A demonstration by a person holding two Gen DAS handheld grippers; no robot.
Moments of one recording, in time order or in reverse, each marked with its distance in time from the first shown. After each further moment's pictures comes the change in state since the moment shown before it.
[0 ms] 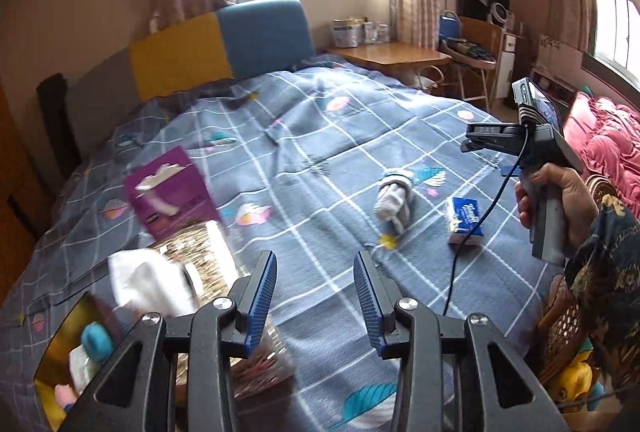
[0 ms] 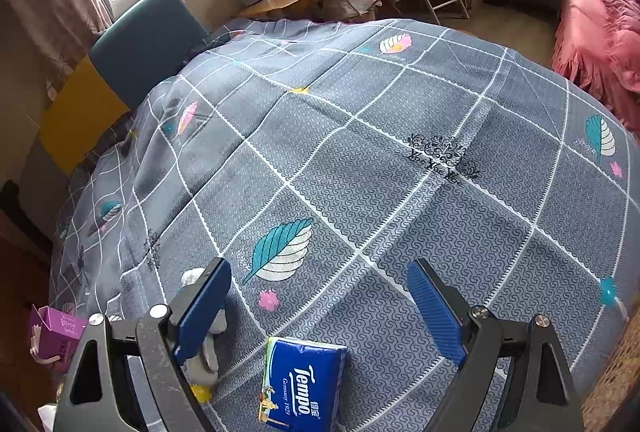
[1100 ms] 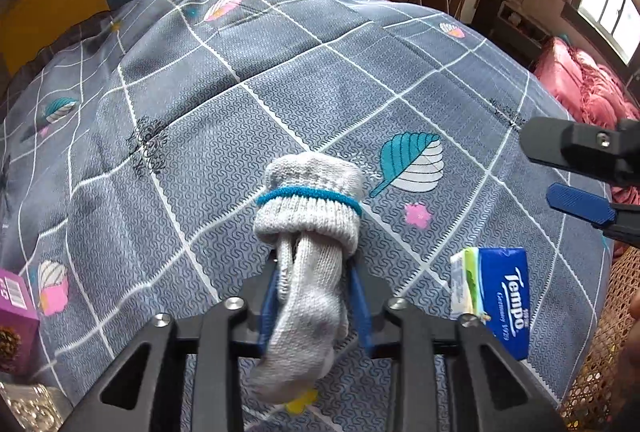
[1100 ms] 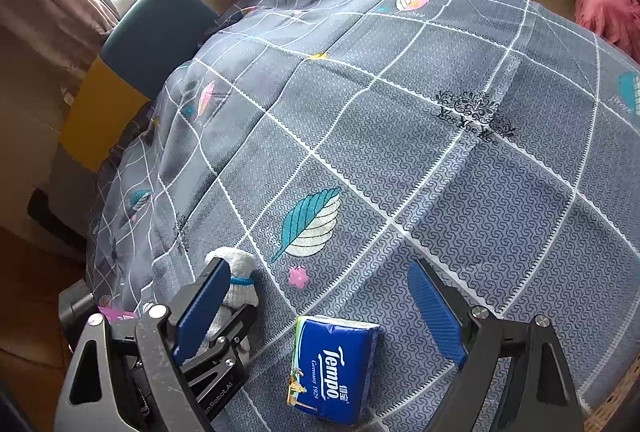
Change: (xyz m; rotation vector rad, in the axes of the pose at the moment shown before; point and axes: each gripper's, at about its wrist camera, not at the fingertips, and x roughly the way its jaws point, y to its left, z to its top) left arm 0.248 -0.091 0.055 0.062 0.306 -0.209; right arm 0.017 -0.003 -0.003 0.052 0.125 0.127
